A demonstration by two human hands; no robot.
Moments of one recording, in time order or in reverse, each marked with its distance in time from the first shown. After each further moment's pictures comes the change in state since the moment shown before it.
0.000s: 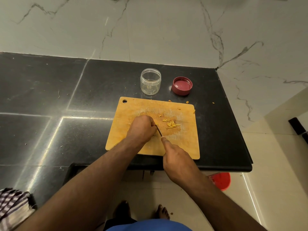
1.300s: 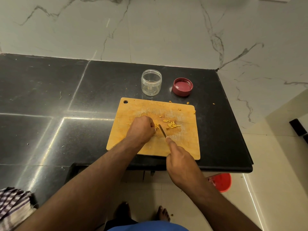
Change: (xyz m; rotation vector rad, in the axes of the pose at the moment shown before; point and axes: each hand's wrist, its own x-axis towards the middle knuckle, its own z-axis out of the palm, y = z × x) left_hand 0.000 -0.003 -0.002 0.005 -0.028 -0.019; right_hand -0.013 0.003 -0.001 0.068 0.126 -0.009
